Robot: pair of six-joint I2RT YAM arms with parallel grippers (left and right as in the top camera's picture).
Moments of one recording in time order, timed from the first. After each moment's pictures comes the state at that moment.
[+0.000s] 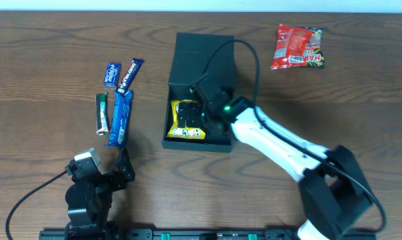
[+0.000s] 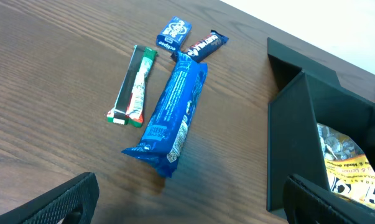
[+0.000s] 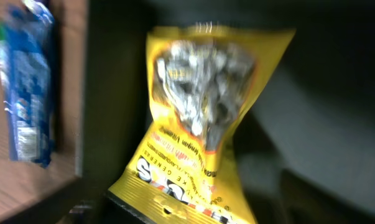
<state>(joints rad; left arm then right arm) 0.08 0.01 0.15 -0.58 0.07 -0.36 0.68 1.79 1.27 -0.52 -0.11 0.71</state>
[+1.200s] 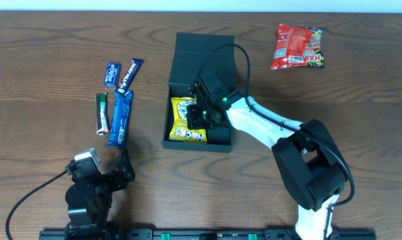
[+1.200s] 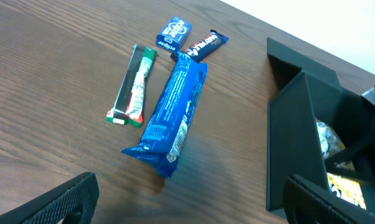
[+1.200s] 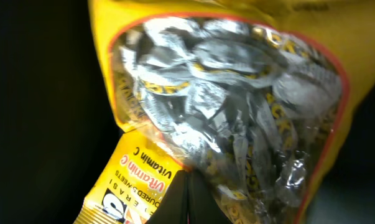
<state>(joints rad) 0.08 0.01 0.15 -0.58 0.07 -0.36 0.61 2.01 1.30 -0.44 -0.37 0.51</state>
